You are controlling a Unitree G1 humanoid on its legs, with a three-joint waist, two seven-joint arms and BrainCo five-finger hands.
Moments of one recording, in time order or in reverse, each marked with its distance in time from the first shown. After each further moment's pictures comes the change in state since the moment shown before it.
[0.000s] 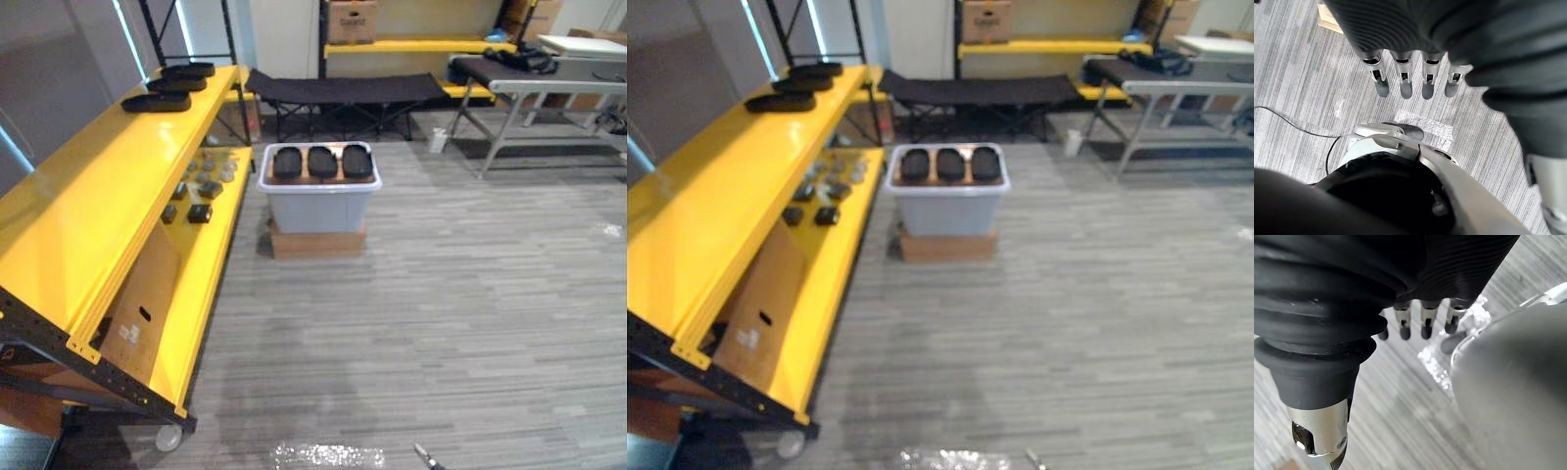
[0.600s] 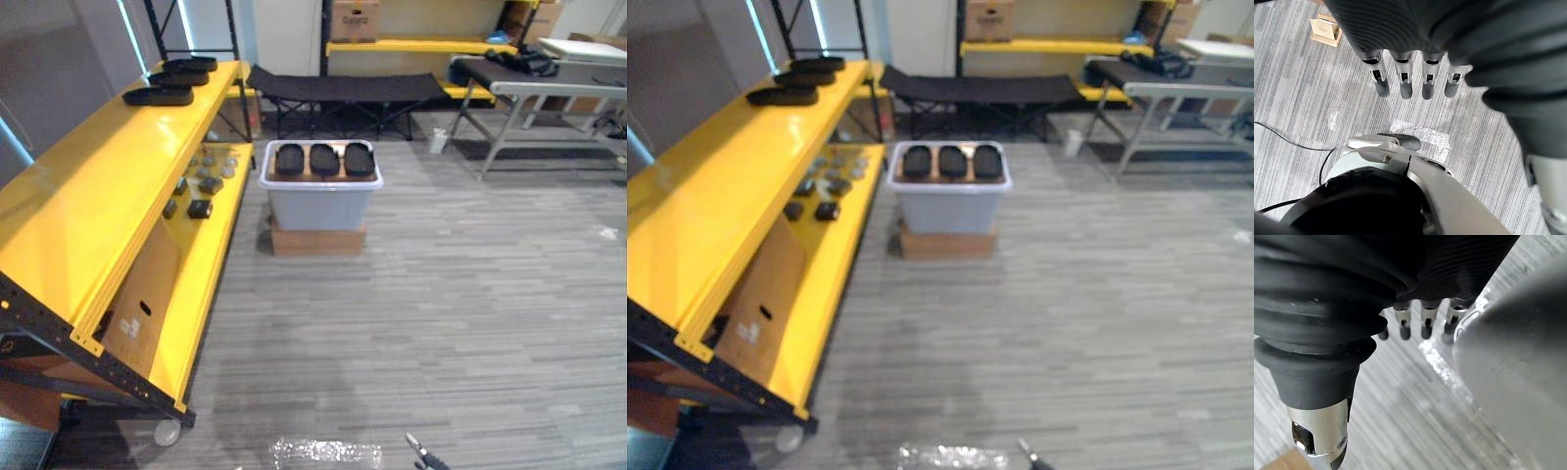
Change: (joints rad) left arm -0.015 0.005 -0.032 0.007 -0.007 -0.012 0.063; right arm -0.019 0.009 0.010 0.001 -0.002 0.010 0.005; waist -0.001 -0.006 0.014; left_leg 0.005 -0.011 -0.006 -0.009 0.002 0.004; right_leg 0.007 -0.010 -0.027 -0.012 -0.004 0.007
